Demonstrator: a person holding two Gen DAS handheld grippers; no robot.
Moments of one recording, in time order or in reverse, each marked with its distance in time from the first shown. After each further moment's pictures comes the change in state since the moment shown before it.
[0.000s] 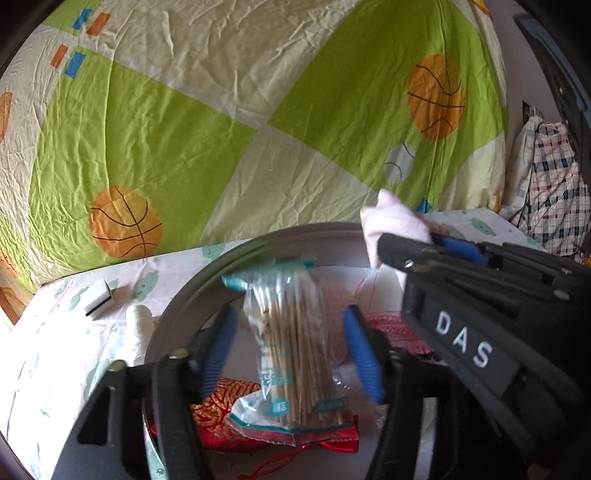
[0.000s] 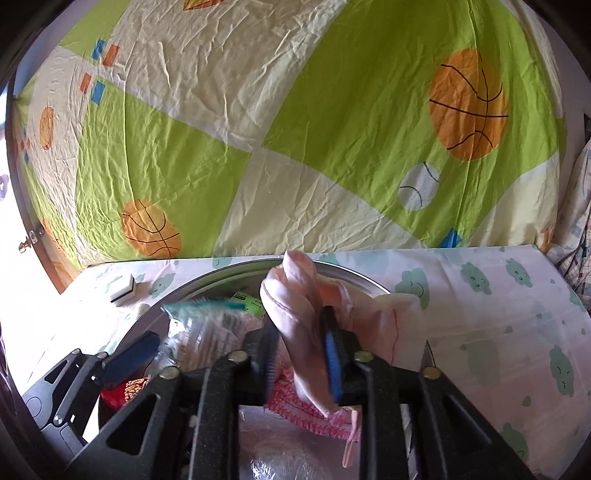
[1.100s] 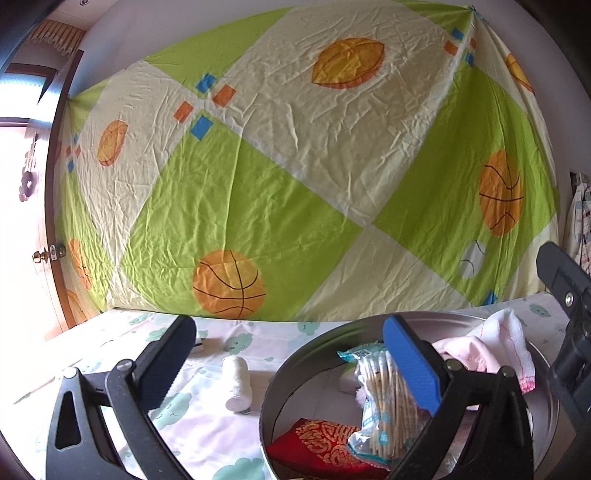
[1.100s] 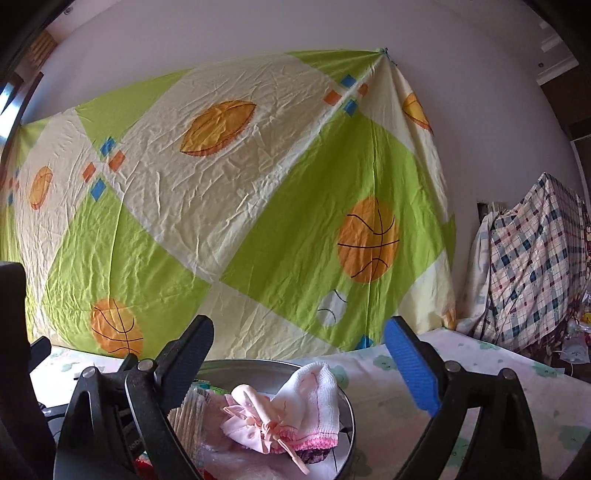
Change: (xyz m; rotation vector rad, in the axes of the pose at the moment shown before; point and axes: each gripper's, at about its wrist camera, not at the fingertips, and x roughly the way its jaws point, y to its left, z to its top) left arm -0.052 0.040 -0.017 -0.143 -0.399 0.301; right arm -0.100 0.027 -0.052 -0.001 -0.603 -0.321
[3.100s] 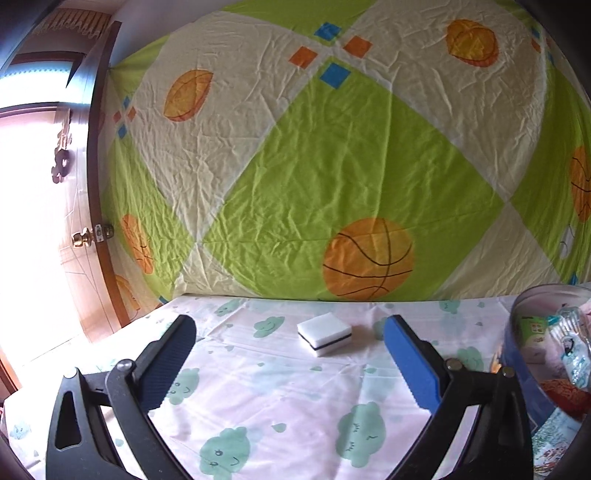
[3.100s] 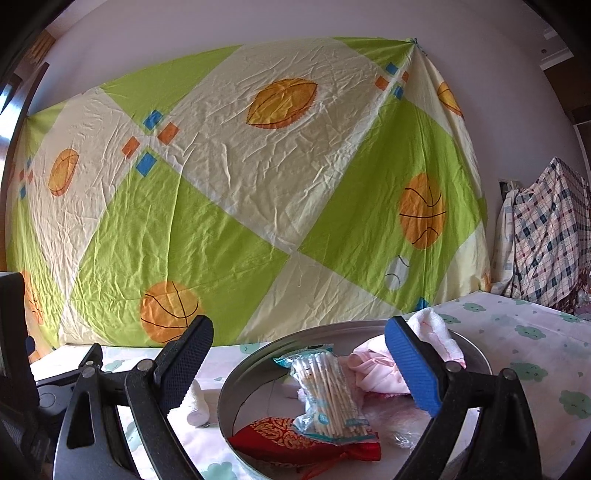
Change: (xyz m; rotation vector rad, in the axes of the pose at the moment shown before) left arm 0.055 0.179 -0.020 -0.009 0.080 0.169; right arm -0.017 0.129 -0.022 0.029 0.083 0.031
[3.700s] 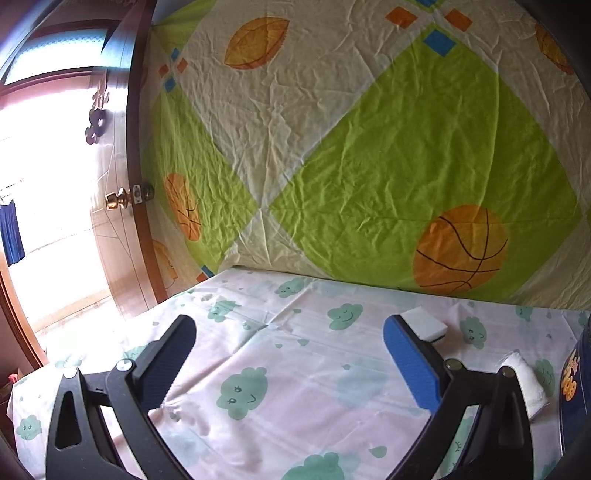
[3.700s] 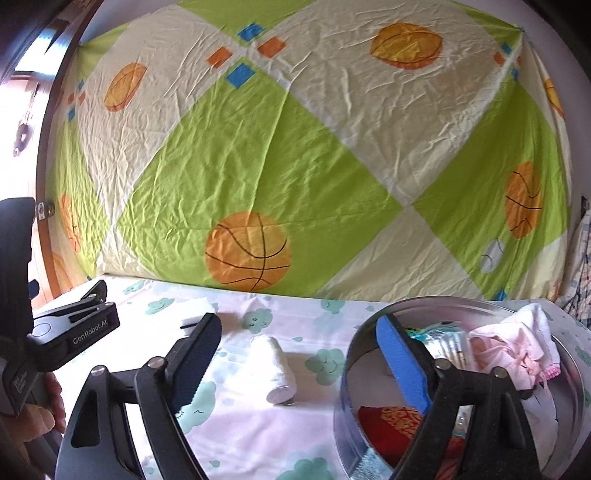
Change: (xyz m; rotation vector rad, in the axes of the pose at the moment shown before) left arm 0.059 0.074 -0.005 -0.094 0.112 0.156; right arm 0.053 0.095 -0.023 -0.193 0.213 0.217
